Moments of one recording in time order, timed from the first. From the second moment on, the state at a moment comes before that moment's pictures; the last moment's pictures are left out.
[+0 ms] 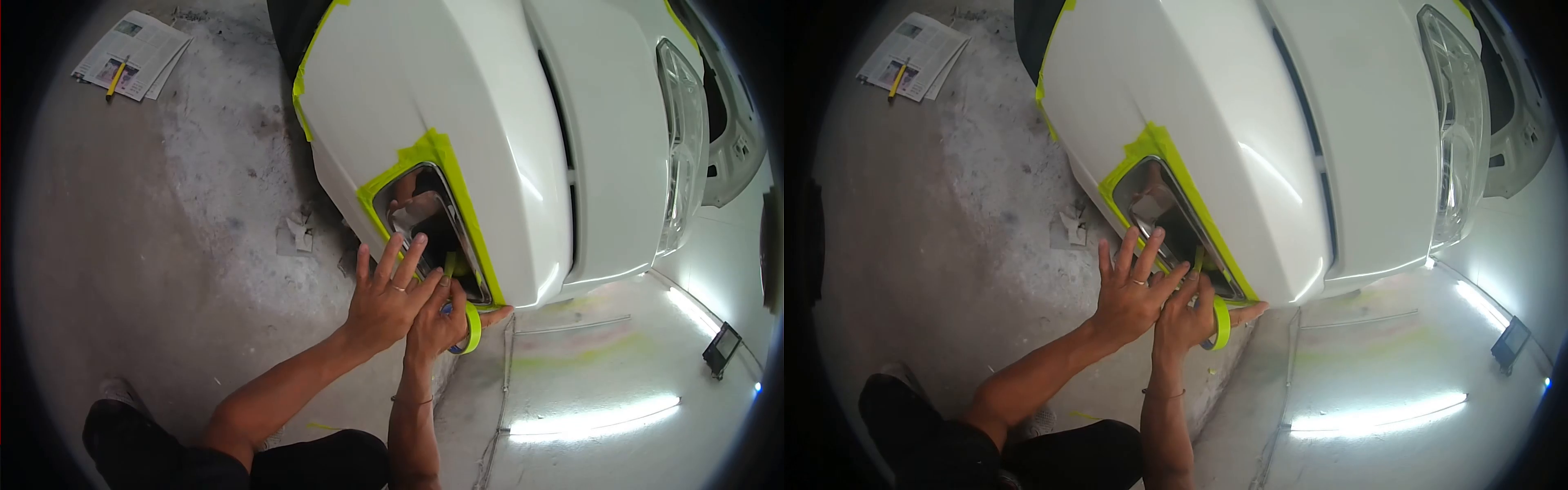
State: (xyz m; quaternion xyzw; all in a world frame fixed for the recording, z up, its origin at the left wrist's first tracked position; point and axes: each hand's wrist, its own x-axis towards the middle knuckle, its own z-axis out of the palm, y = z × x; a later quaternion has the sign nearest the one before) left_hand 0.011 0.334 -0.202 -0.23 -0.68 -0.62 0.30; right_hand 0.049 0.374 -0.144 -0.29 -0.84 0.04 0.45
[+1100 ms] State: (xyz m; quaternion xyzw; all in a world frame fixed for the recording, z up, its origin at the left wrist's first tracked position) left_hand -0.031 0.338 -0.210 -0.26 -0.61 -0.62 0.42; right_hand 0.034 0.397 -0.153 -0.21 -0.82 -0.21 0.50
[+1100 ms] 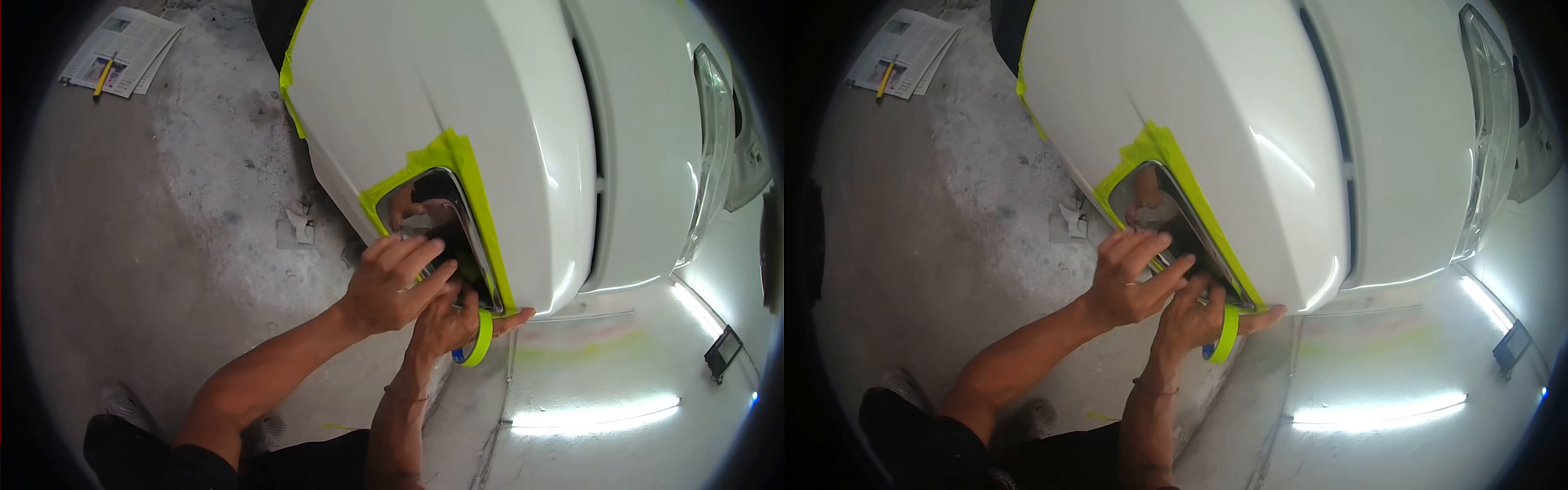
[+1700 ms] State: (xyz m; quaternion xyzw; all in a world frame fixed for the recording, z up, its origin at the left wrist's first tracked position) left_hand -0.052 0.319 -0.143 -0.46 -0.64 -0.59 -0.17; right_hand 0.038 0.407 -0.162 -0.27 -0.82 -0.02 0.51
